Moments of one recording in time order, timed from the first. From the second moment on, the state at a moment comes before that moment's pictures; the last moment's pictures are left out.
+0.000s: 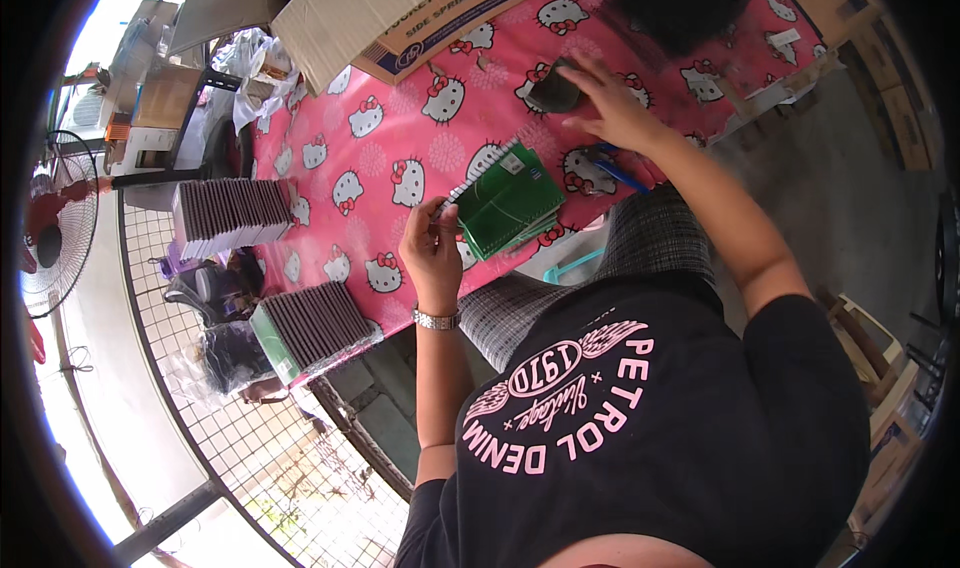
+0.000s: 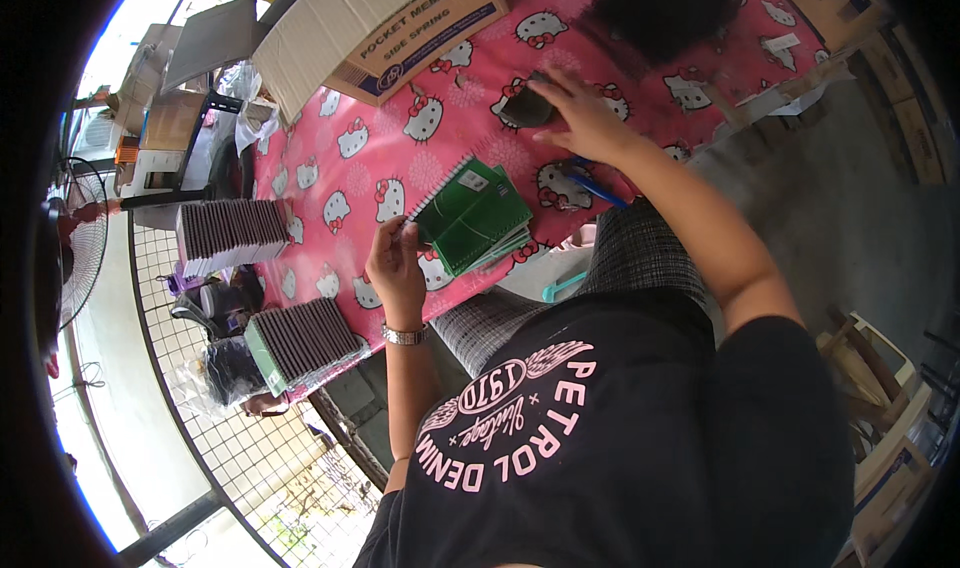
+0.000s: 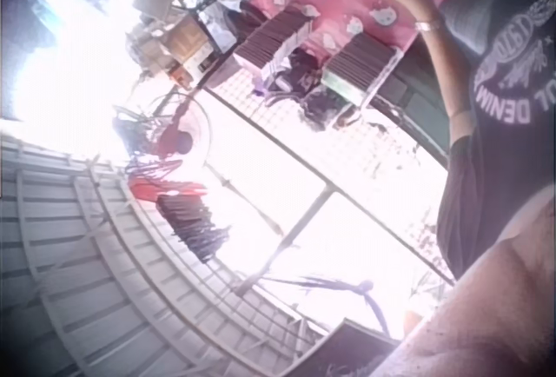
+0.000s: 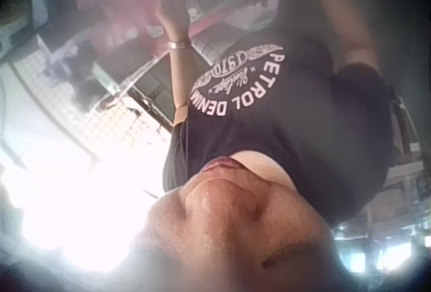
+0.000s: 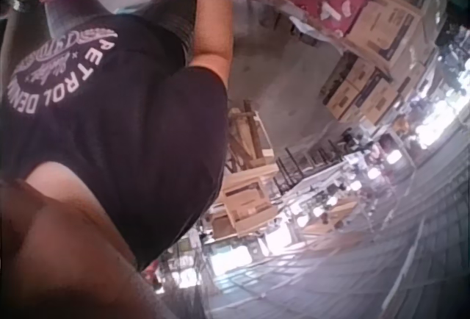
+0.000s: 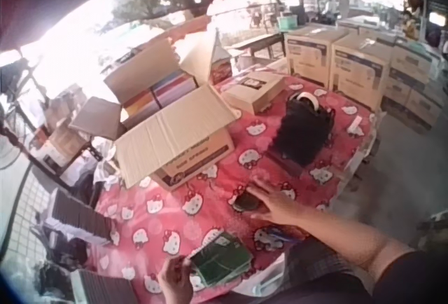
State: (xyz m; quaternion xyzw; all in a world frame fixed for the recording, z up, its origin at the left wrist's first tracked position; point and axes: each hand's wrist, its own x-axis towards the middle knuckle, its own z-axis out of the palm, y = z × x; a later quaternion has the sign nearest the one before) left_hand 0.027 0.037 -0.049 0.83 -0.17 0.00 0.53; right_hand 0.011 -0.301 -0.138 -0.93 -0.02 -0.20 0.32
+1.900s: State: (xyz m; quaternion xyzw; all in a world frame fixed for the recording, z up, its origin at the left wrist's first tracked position) left_hand 0.021 0.057 -0.092 0.72 -0.02 0.20 0.66; right_hand -0.061 -0.180 -0.036 -0.80 -0.08 -0.14 0.58
